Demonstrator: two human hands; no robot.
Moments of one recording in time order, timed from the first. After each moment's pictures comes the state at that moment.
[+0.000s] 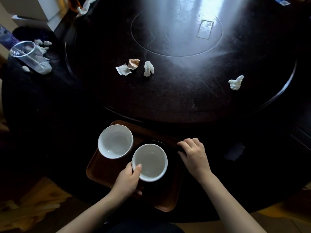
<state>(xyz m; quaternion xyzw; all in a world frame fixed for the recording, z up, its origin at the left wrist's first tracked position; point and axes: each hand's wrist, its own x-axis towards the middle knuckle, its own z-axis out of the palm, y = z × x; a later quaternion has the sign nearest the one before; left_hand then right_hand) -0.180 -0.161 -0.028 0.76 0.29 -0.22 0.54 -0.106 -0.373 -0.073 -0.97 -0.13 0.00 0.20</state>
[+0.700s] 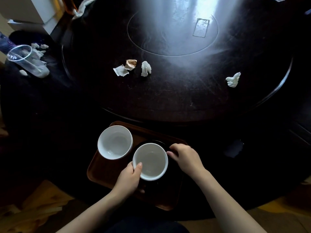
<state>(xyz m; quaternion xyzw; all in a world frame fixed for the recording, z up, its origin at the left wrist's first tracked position) -0.175 -0.161 -0.027 0.76 0.29 -0.23 0.54 -0.103 -0.349 -0.067 -0.95 -0.08 0.14 0.26</state>
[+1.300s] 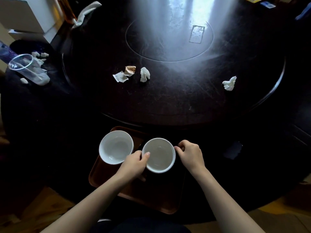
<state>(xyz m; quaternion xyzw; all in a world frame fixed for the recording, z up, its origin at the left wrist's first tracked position) -0.127 -0.159 -0.020 0.84 0.18 -0.27 0.43 -0.095 -0.351 -0.062 -0.93 0.09 0.09 0.33</state>
